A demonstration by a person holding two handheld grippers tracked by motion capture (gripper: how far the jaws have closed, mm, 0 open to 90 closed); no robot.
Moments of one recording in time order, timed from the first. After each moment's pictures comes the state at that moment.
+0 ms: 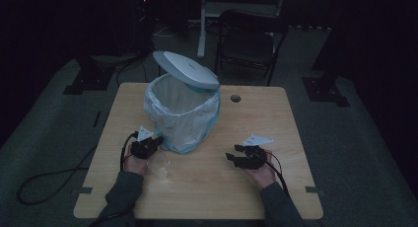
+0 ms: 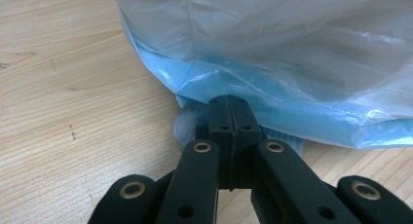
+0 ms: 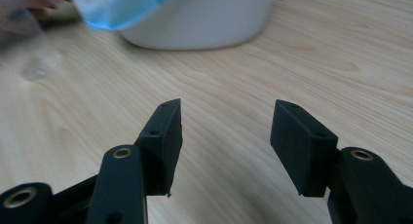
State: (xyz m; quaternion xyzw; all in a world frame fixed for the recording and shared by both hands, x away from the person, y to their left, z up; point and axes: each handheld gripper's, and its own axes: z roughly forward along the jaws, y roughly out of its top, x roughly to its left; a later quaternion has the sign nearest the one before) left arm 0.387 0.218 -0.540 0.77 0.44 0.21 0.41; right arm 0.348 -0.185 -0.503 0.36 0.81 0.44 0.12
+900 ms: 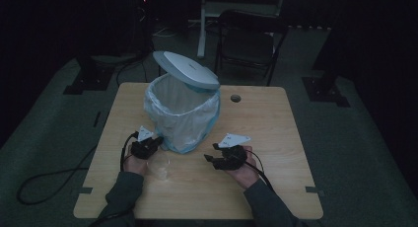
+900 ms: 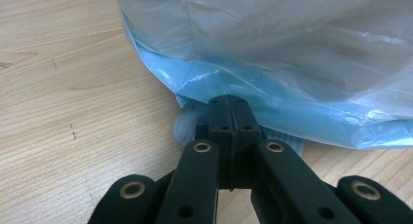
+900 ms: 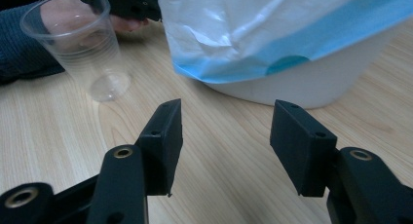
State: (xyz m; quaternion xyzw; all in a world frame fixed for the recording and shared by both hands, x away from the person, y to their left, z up) left arm 0.386 0.217 -0.540 0.77 0.44 0.21 0.41; right arm 0.335 -0.116 -0.470 0.27 0.85 0.44 0.13
